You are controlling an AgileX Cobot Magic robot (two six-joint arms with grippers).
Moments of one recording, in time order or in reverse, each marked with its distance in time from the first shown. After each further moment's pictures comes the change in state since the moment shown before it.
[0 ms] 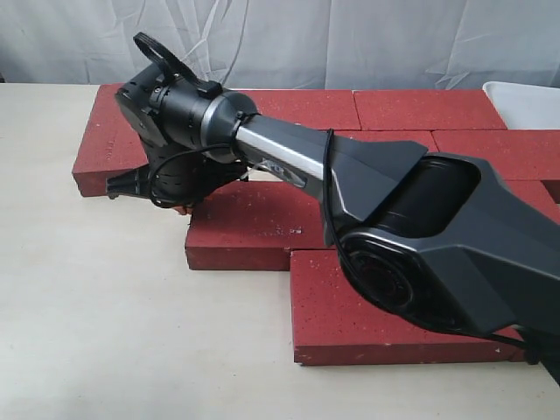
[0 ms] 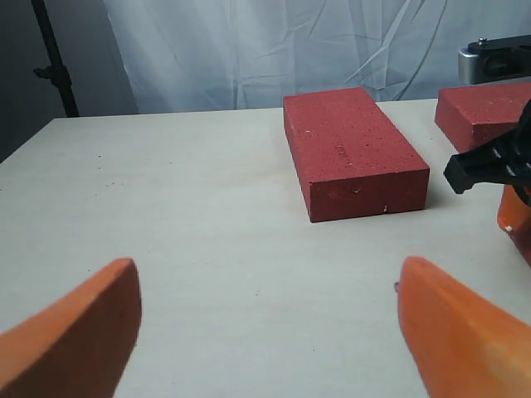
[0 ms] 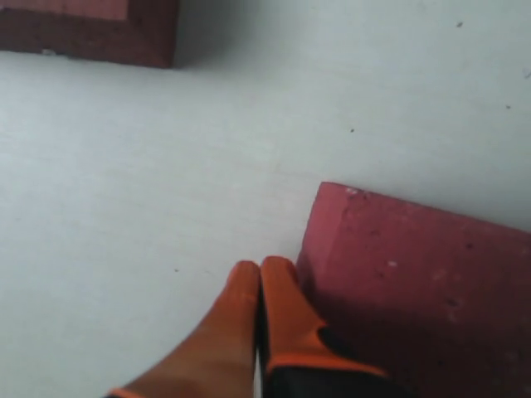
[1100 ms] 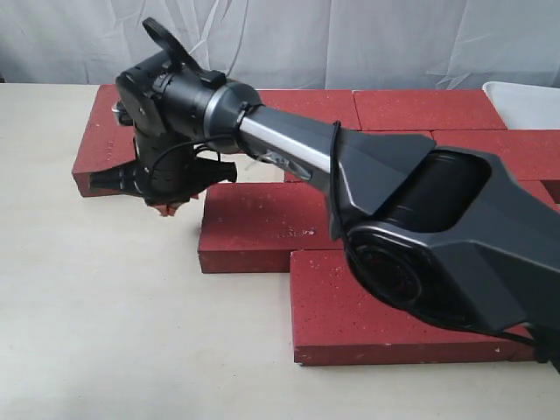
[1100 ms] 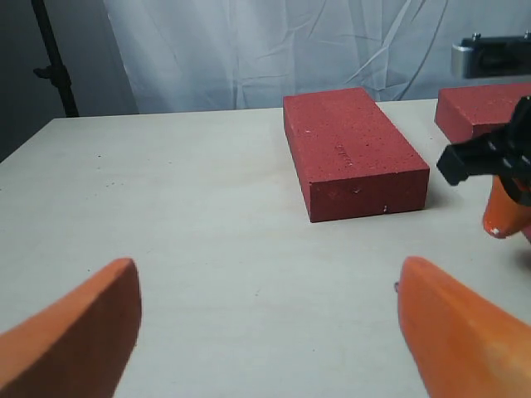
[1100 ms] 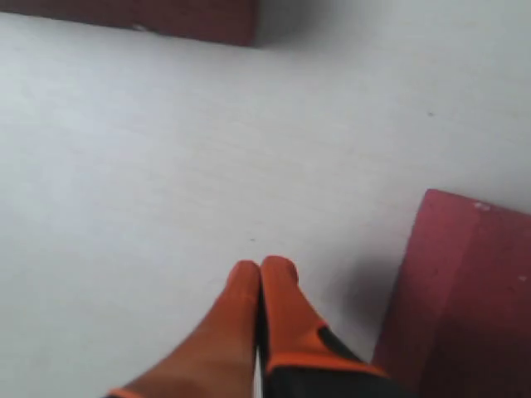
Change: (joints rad) left arm 0.000 0.000 0.000 0.000 0.000 0.000; right arm -0.002 -0.022 0.000 0.134 -0.040 -0.077
